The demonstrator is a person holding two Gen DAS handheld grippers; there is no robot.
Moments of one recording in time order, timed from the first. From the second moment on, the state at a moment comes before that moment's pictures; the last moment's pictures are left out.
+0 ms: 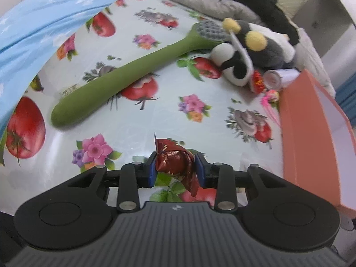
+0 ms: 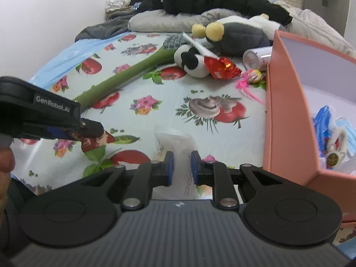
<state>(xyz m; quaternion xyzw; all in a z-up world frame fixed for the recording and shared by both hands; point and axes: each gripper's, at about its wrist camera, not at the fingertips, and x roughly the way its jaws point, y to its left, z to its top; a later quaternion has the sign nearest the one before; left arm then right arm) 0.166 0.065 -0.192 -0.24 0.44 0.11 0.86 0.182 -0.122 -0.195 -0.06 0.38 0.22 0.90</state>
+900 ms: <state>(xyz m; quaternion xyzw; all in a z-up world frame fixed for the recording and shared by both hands) 0.115 0.033 -0.085 -0.20 0.37 -0.02 0.91 0.126 -0.148 -0.079 -0.02 0.30 0.17 0.94</state>
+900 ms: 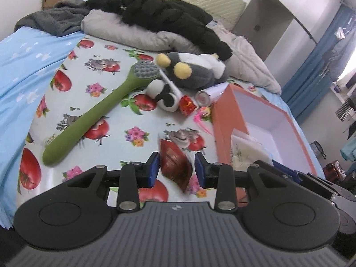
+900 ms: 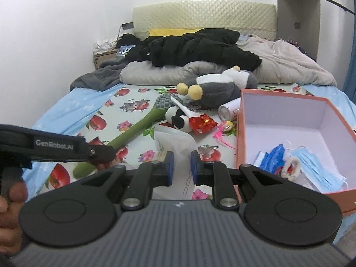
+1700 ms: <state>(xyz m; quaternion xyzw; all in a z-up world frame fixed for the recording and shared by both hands) 0.125 0.004 -0.139 -0.17 0.43 -0.03 0.88 0.104 -0.193 -0.118 0.01 0.35 0.14 0.93</state>
